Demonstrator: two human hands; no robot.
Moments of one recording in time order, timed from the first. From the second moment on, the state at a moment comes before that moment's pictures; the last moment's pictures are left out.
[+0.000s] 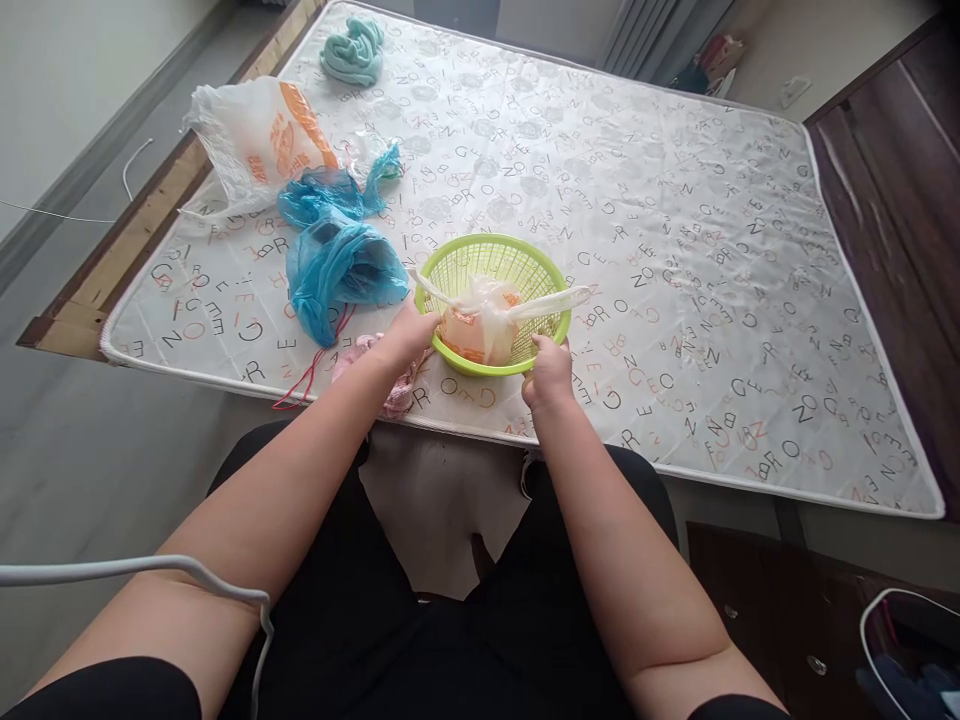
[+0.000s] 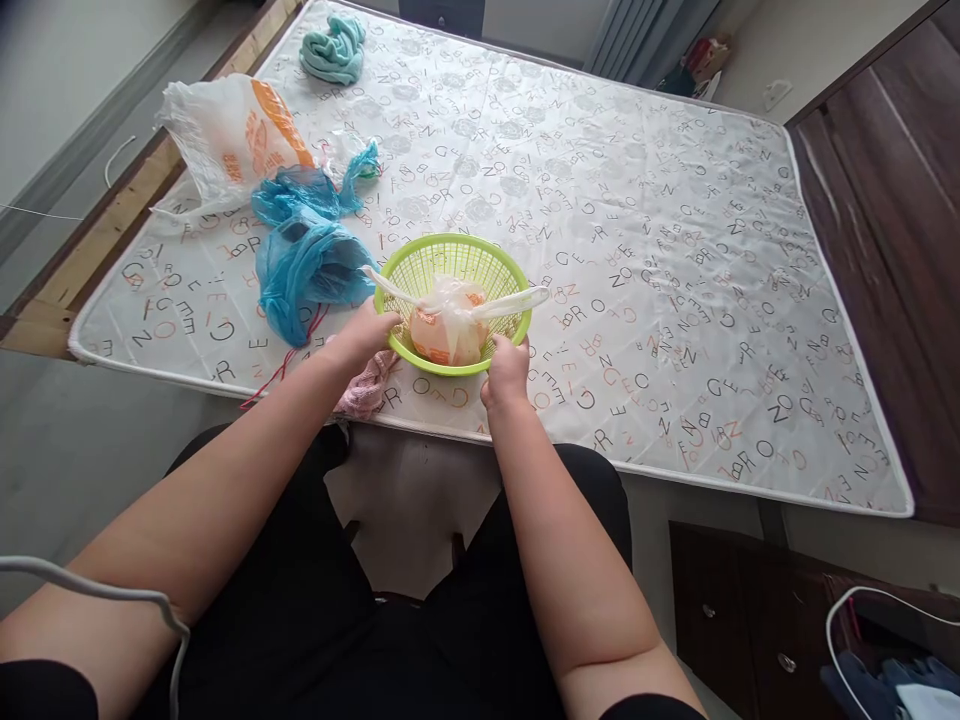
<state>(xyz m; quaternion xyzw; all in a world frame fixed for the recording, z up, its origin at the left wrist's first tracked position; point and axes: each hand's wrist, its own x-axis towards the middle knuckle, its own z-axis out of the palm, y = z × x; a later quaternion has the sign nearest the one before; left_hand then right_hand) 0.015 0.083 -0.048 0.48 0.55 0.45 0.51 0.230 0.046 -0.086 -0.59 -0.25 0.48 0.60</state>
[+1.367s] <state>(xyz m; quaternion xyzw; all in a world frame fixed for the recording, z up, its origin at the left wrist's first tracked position) 0.018 0.080 -0.038 0.45 0.62 0.42 0.48 0.238 0.057 -0.080 -0.63 -0.23 0.47 0.58</state>
